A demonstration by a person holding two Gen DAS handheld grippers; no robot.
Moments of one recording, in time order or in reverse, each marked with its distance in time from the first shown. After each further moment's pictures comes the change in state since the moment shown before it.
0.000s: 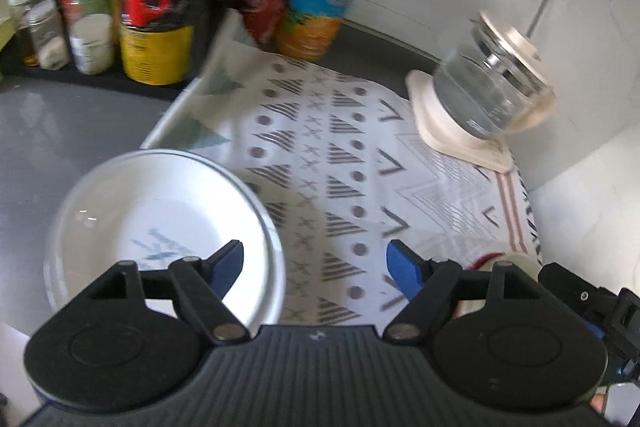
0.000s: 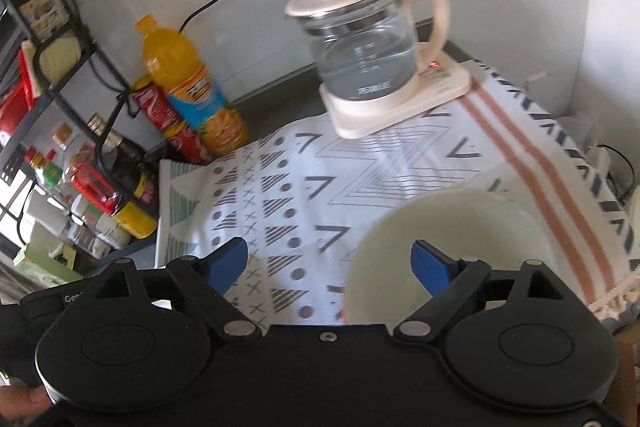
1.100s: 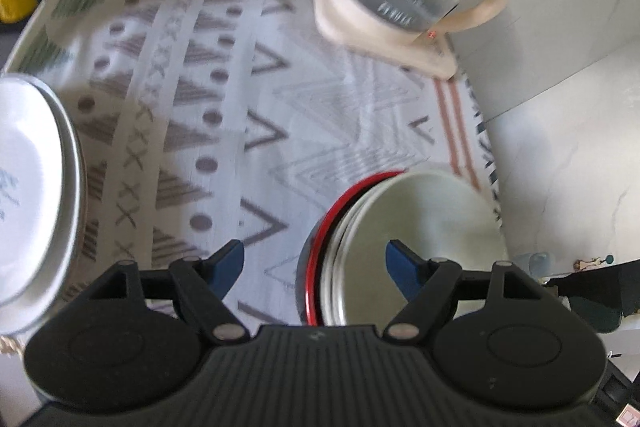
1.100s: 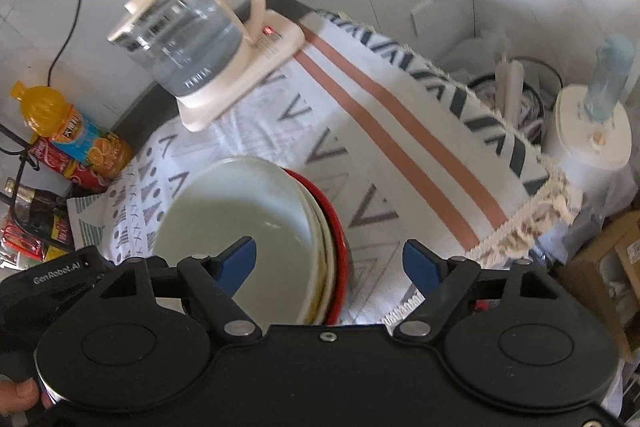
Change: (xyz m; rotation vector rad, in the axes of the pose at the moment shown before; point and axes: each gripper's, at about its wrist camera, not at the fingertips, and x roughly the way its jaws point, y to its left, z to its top) left arm 0.078 -0.107 -0.041 0.034 0.225 -0.087; right arm 0.002 -0.146 -0.027 0.276 0.094 -0.126
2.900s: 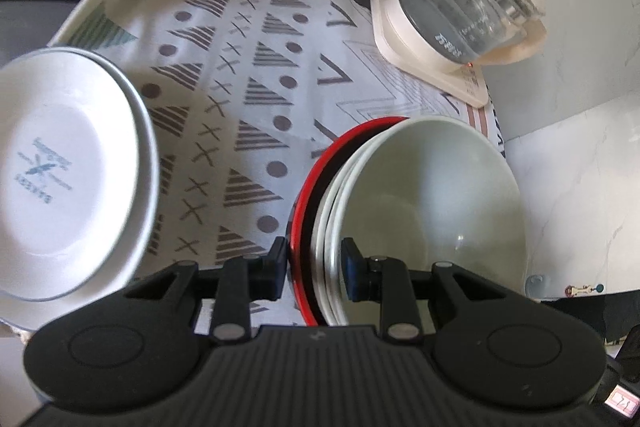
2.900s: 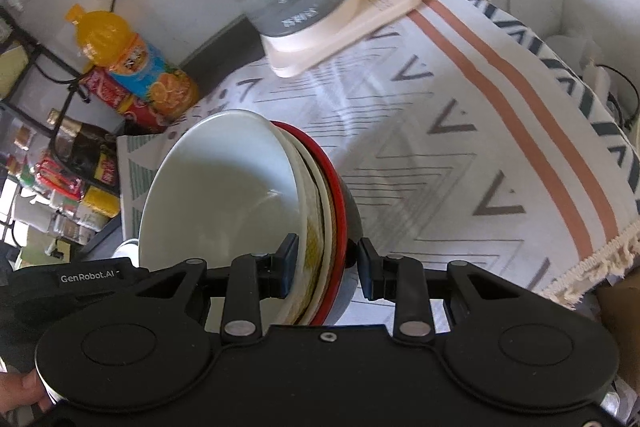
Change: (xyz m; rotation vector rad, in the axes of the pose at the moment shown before) left arm -0.029 0.058 0.008 -0.093 -0.012 0.004; right arm 0.027 0.075 0.001 -0.181 0.105 0.160
